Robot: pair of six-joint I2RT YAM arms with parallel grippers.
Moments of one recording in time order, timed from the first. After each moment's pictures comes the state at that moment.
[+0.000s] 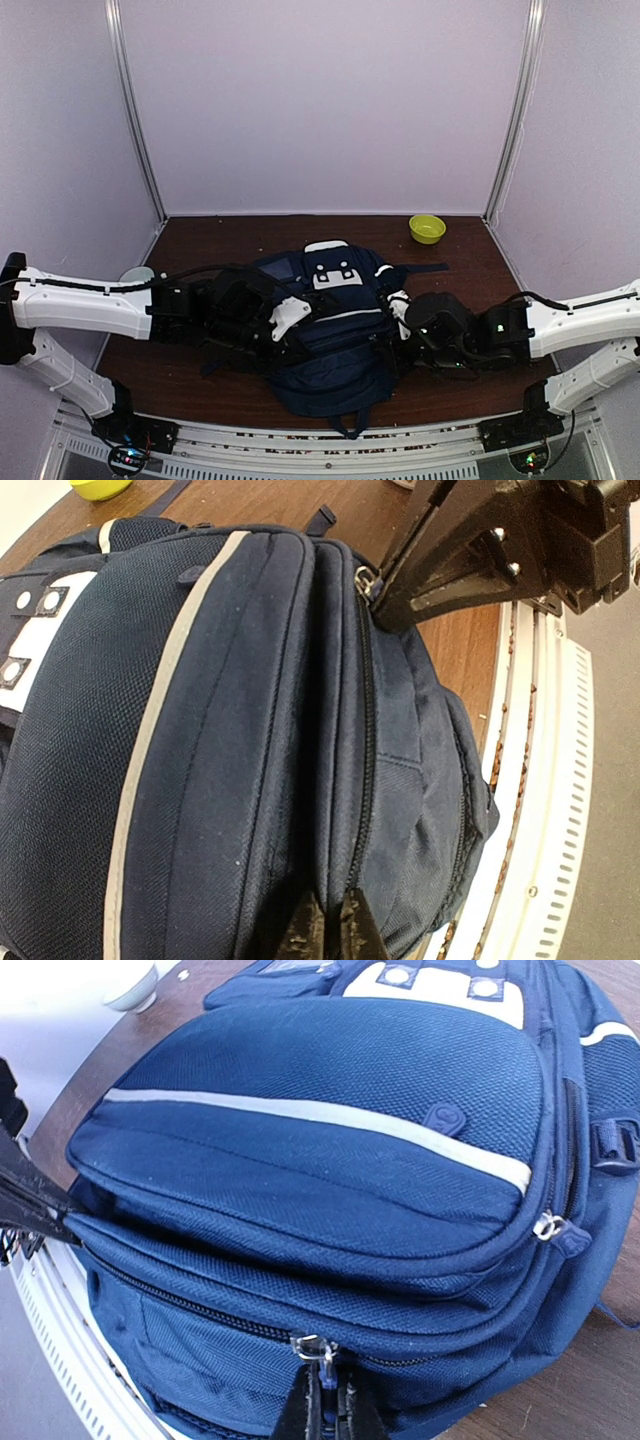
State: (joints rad) left arm -1.17 1.38 0.91 -0.29 0.11 -0.05; right arm 1.22 1.22 0.72 -0.25 0.29 0.63
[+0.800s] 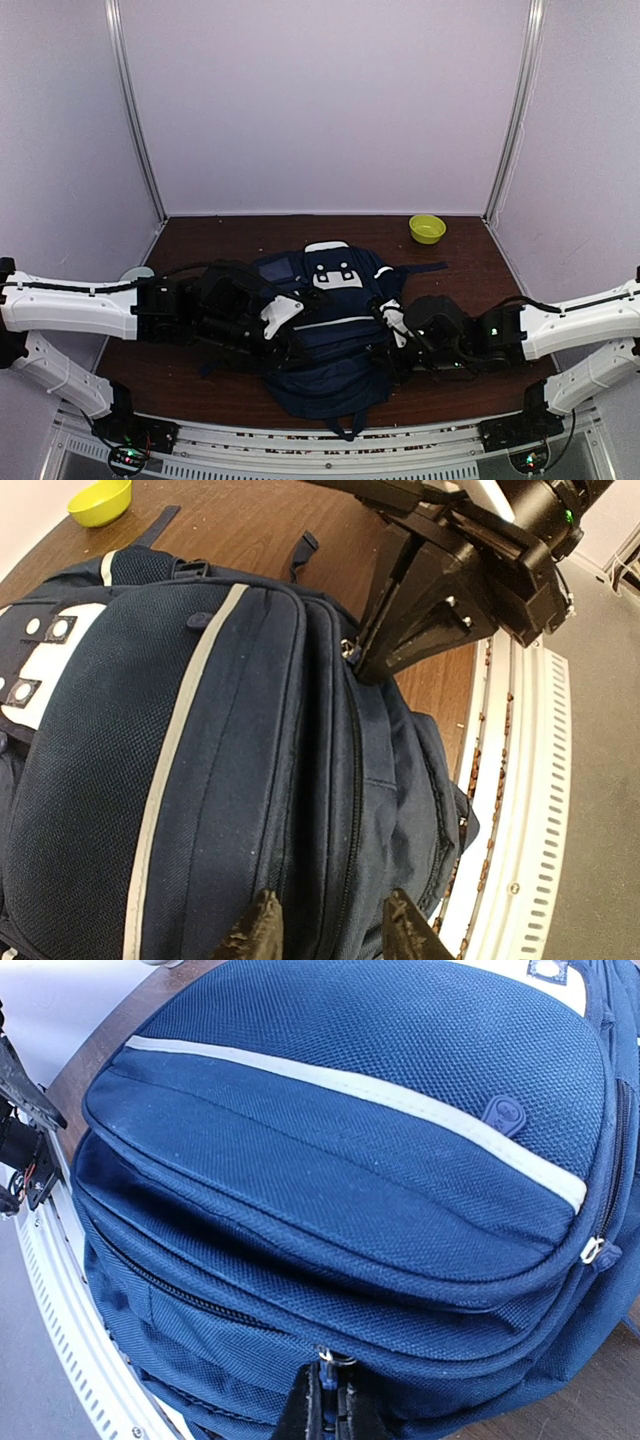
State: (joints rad) left arm -1.17 1.31 0.89 -0.29 0.13 -0.03; right arm 1.20 1.25 0.68 -0.18 0.15 0.52
